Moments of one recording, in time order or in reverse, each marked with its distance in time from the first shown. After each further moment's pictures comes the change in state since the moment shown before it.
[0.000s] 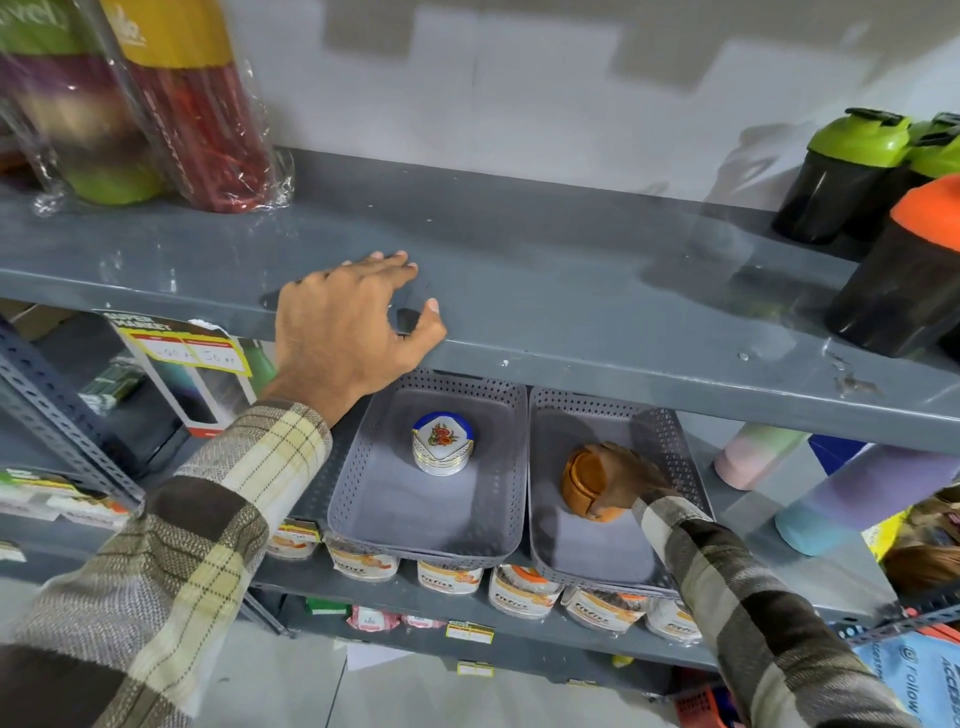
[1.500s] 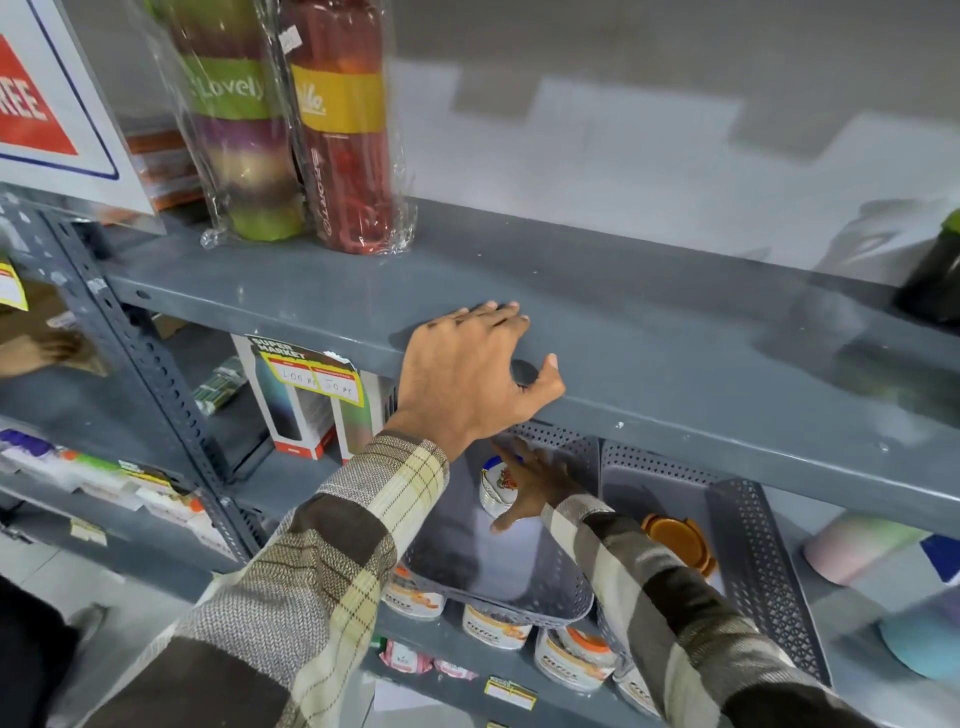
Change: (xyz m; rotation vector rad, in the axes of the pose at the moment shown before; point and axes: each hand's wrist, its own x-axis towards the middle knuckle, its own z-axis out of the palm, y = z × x) left_hand -0.001 -0.003 0.001 0.003 0.002 0.020; right_hand 0.057 -0.202 -0.013 -0.130 -0.071 -0.371
